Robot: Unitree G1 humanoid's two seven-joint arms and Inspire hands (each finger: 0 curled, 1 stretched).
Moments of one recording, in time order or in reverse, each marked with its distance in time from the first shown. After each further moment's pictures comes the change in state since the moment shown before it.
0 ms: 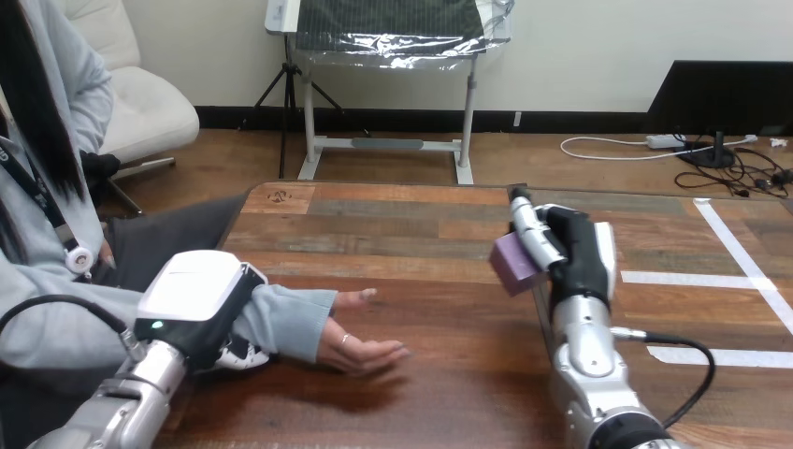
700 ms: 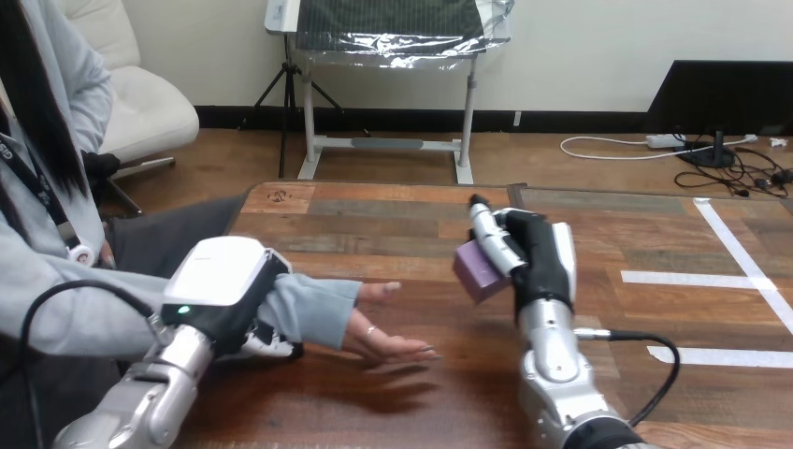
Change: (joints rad) left arm -0.021 -0.051 0.000 -0.061 -0.009 0.059 -0.048; right arm 0.000 0.065 0.054 0.001 -0.043 0.000 -0.021
